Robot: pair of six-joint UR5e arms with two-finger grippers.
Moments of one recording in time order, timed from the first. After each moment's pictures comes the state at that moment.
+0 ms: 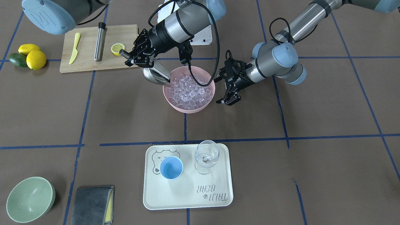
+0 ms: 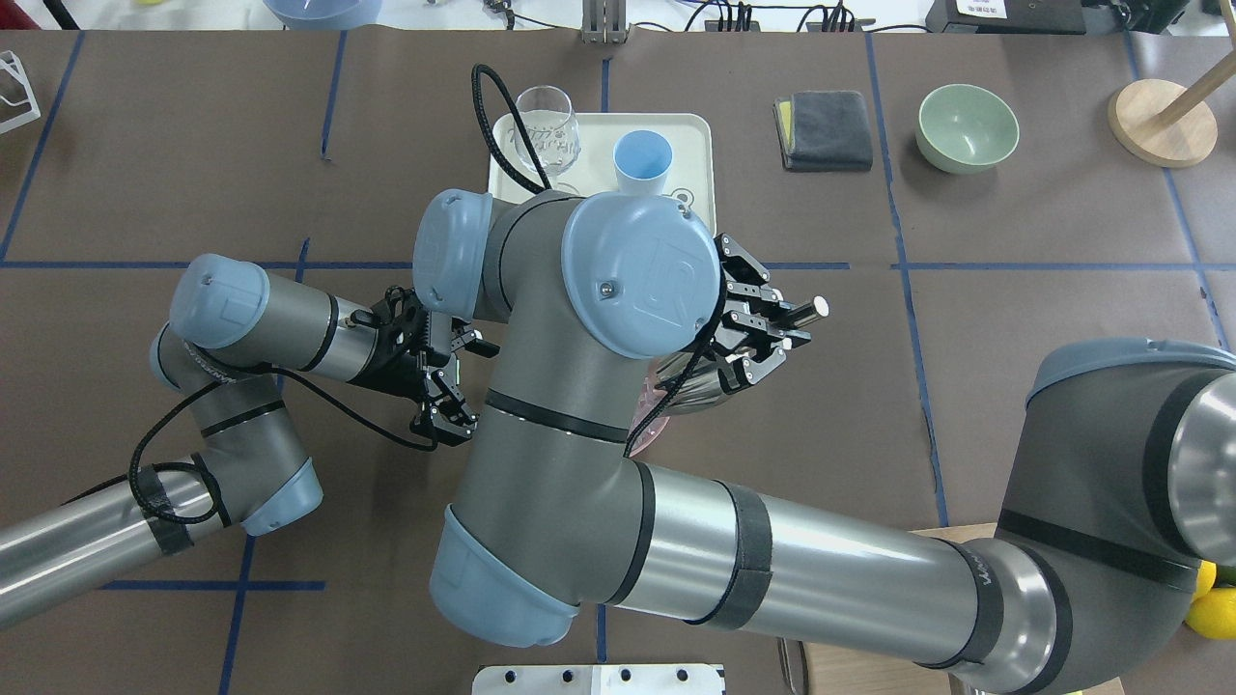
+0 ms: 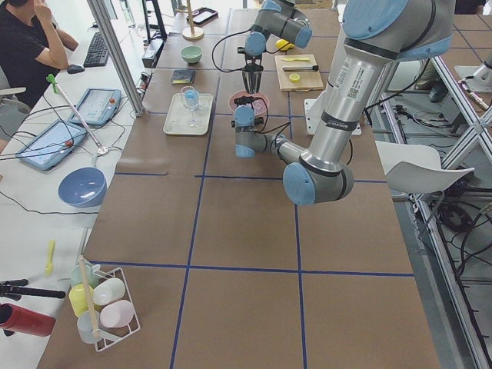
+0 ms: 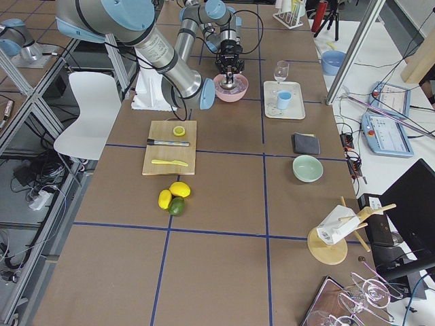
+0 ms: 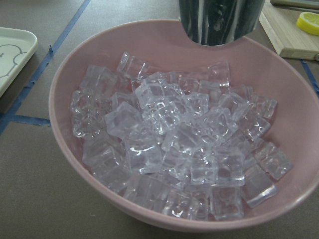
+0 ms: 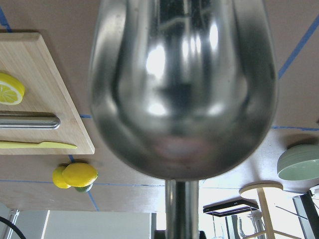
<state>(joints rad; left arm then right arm) -0.59 -2.03 -1.37 -2.81 -2.16 -0.08 0.44 -0.45 1.57 -2.83 1.42 -0.49</state>
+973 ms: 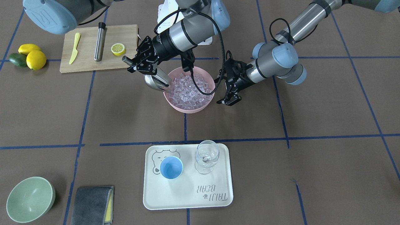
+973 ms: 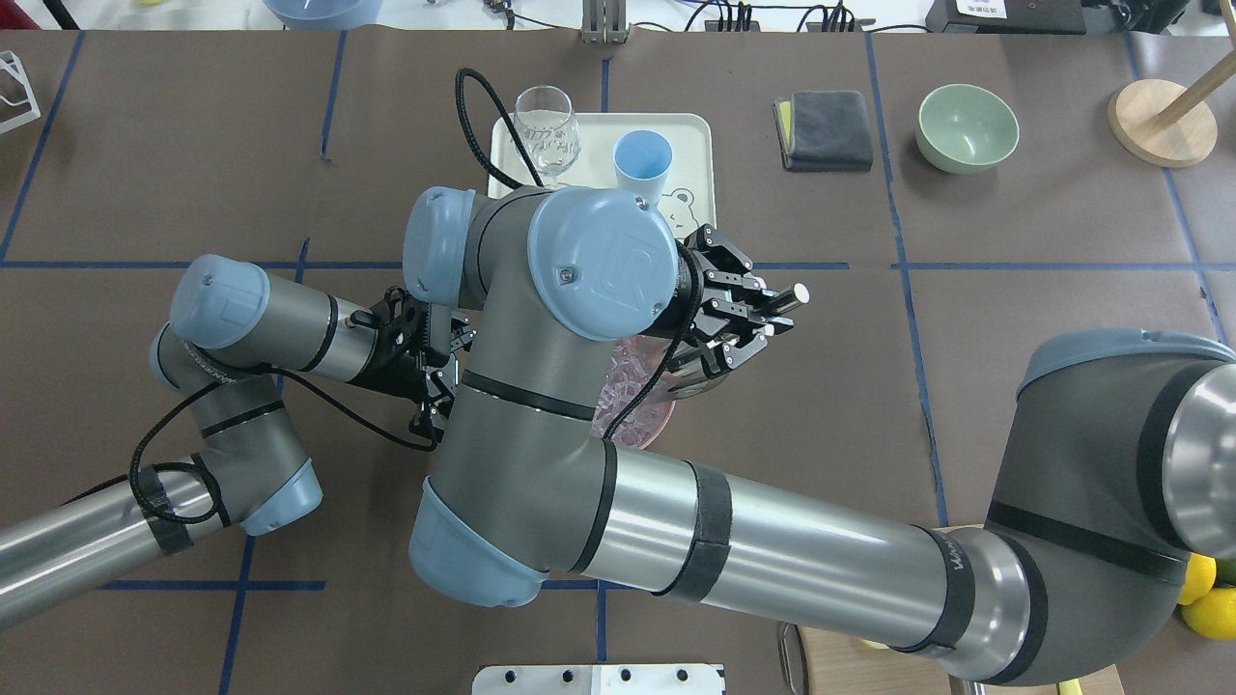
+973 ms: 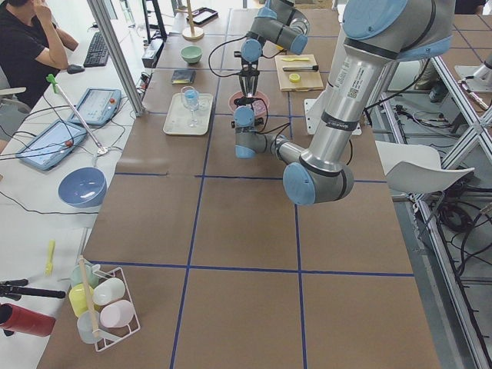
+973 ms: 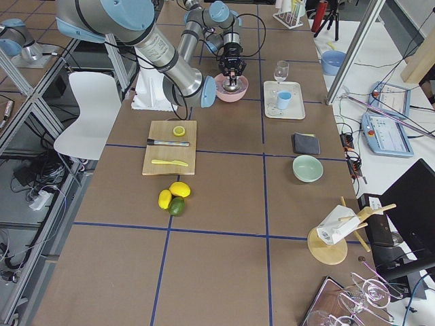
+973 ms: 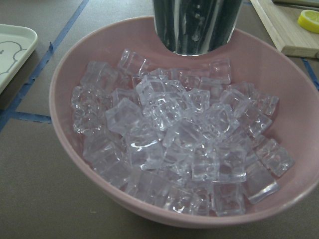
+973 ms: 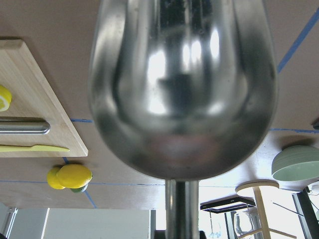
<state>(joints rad) -0.59 -2.03 -1.37 -2.81 -2.16 -0.08 0.44 -0.42 1.47 -2.76 1.41 -0.48</state>
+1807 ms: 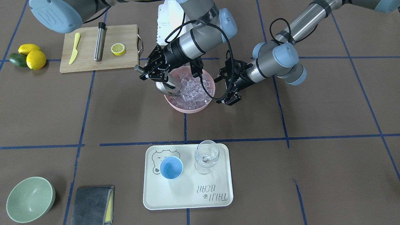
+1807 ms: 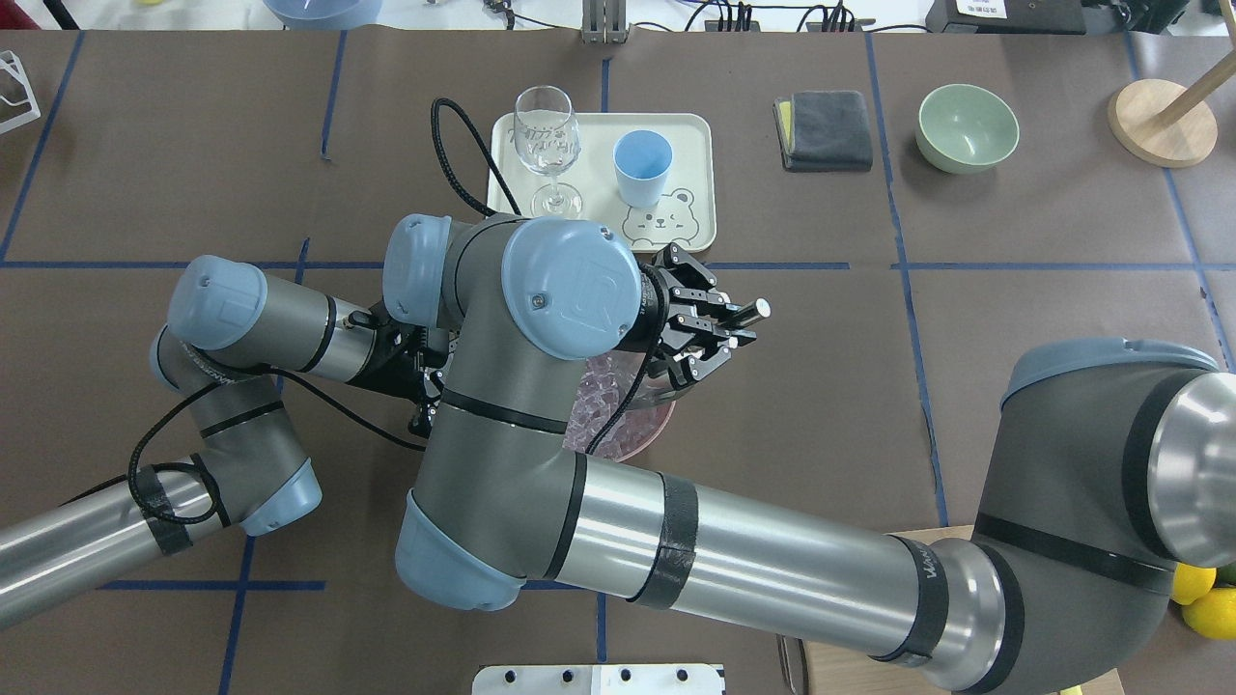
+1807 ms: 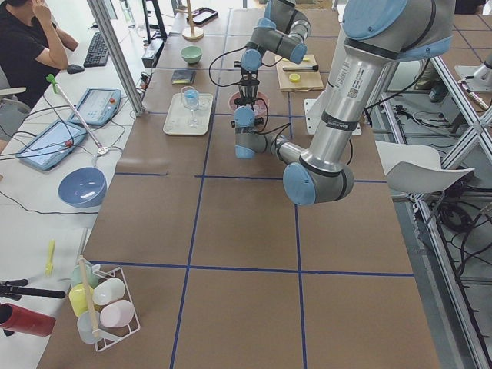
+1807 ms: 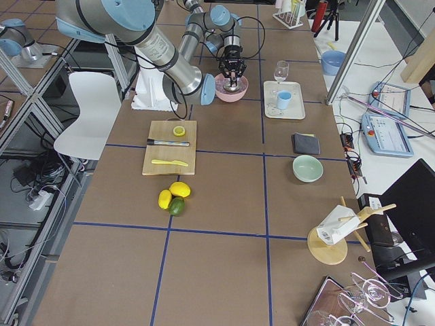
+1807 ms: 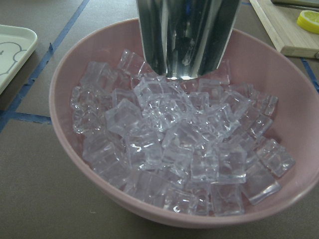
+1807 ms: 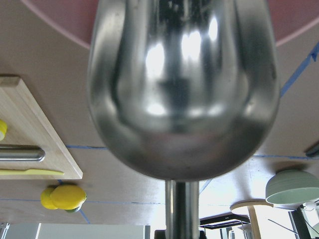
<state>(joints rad) -0.59 -2.03 -1.37 -2.82 -2.16 -0.08 0.42 -0.42 1.40 -2.66 1.41 -0.47</state>
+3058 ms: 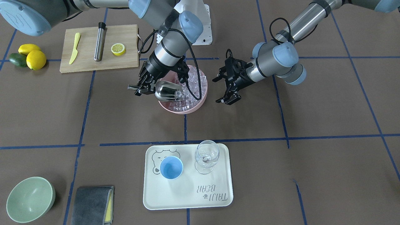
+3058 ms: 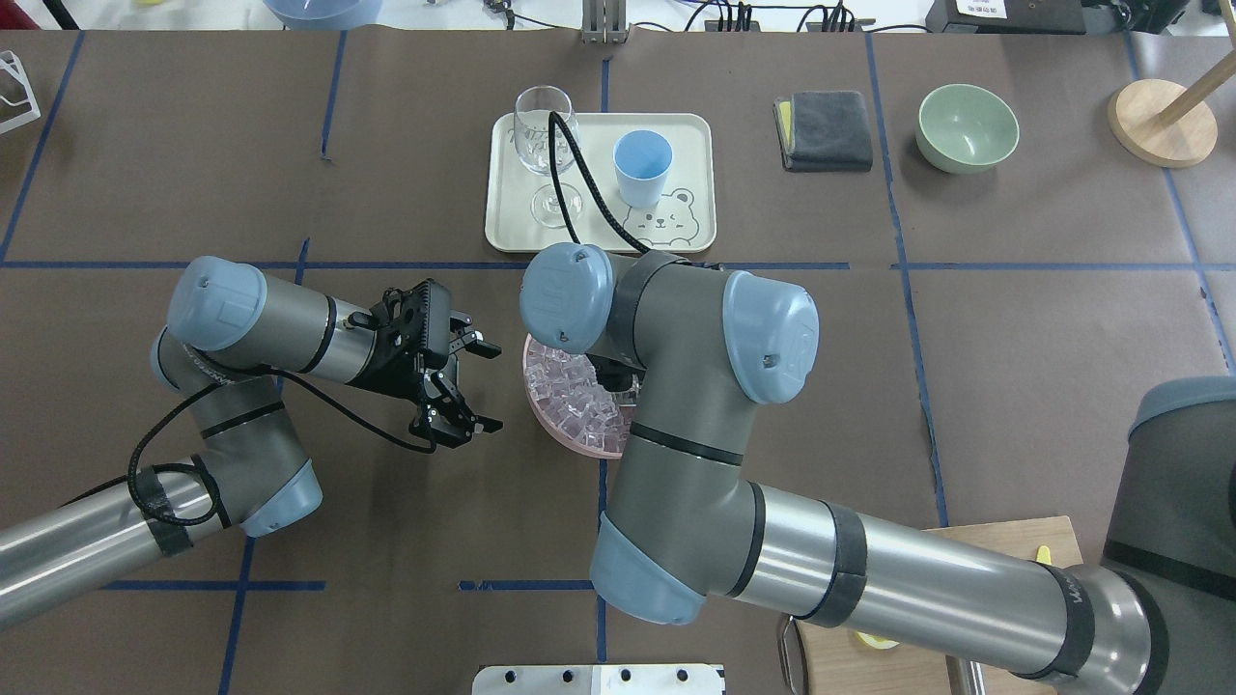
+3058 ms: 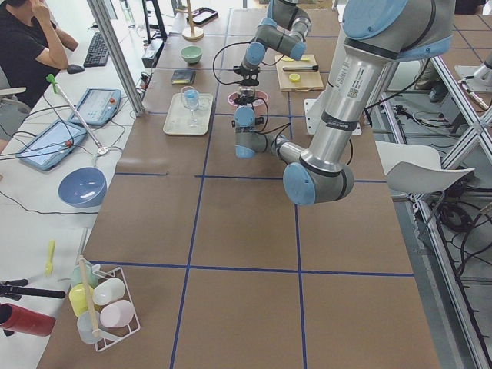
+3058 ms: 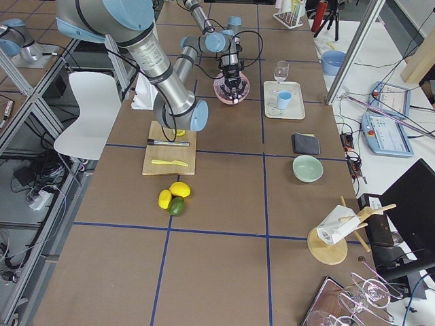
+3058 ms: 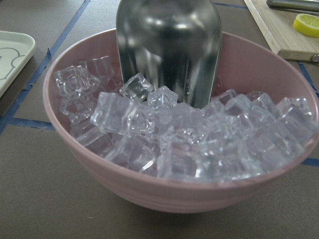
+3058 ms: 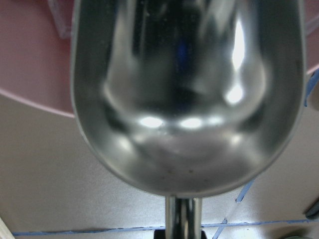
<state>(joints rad) -0.59 -2.03 -1.37 -2.83 -2.16 -0.08 0.44 -0.70 1.63 -2.31 1.45 -0.47</state>
